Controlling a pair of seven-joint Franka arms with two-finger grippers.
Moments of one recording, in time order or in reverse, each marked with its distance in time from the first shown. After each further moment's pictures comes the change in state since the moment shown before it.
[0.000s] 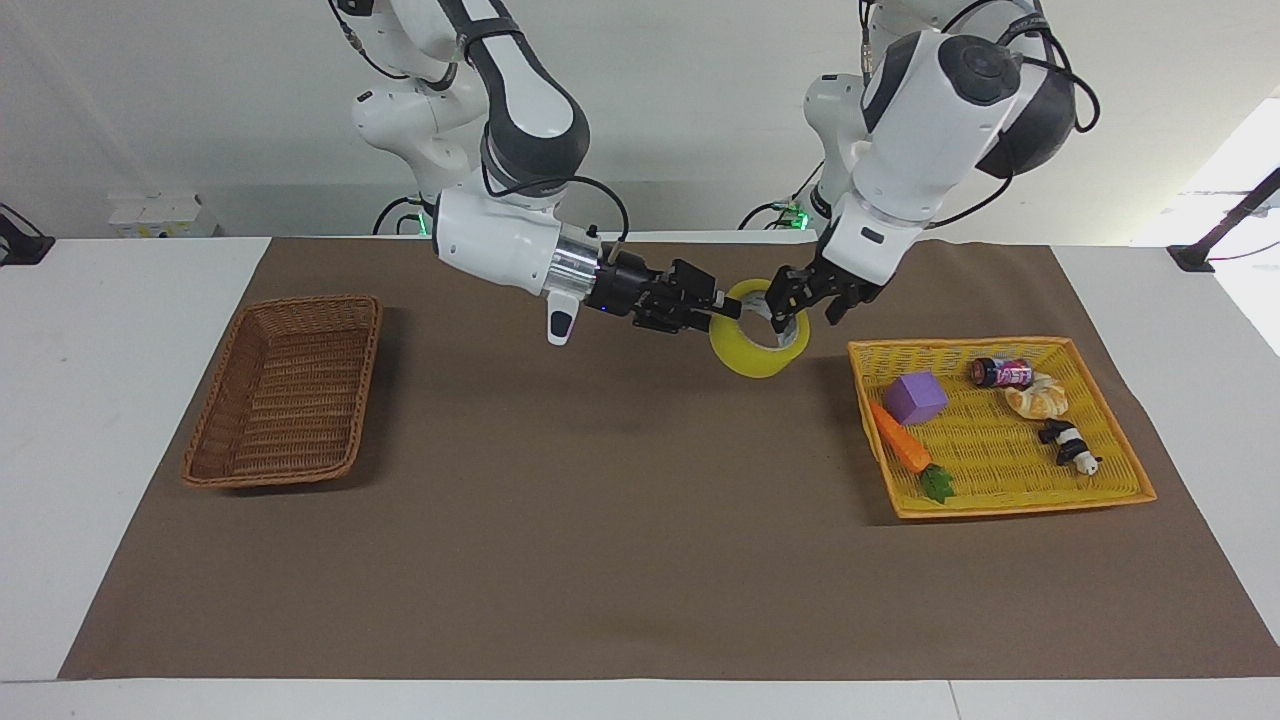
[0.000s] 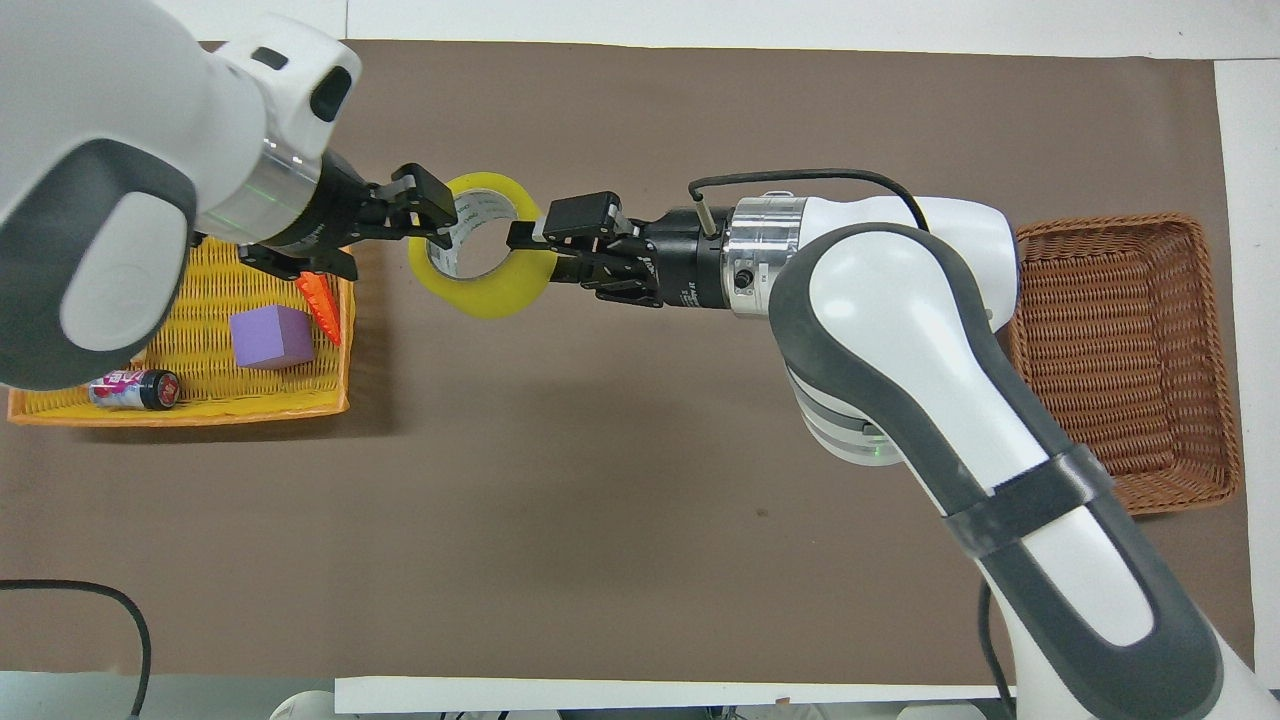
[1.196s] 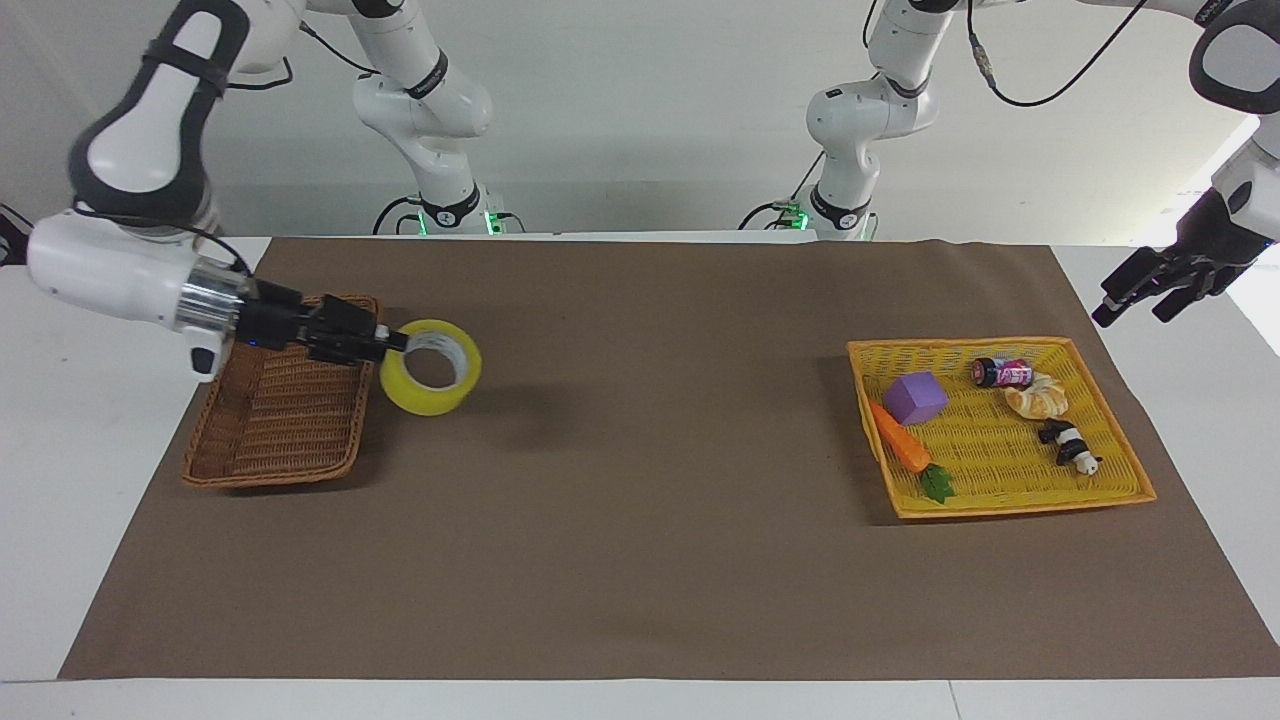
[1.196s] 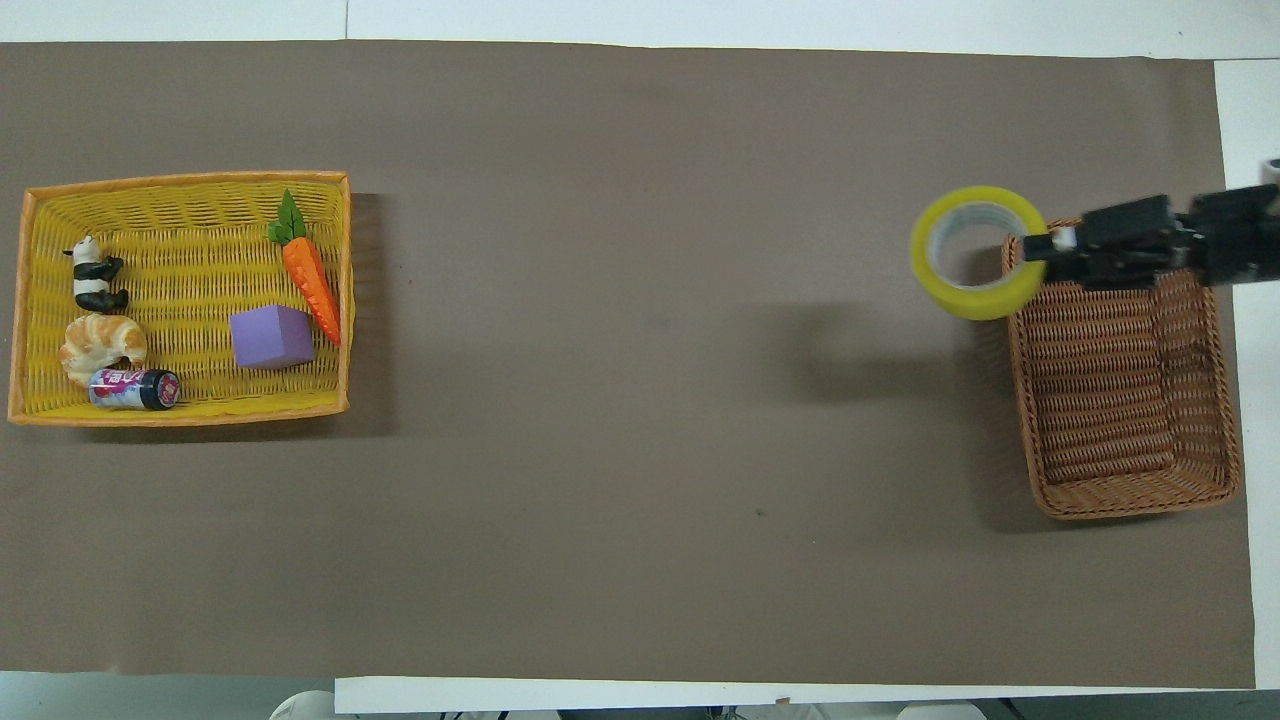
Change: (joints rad) left arm 0.507 -0.026 0.021 0.004 0.025 0.048 0.628; right arm -0.897 0.013 -0.026 0.052 -0.568 -0.837 -0.349
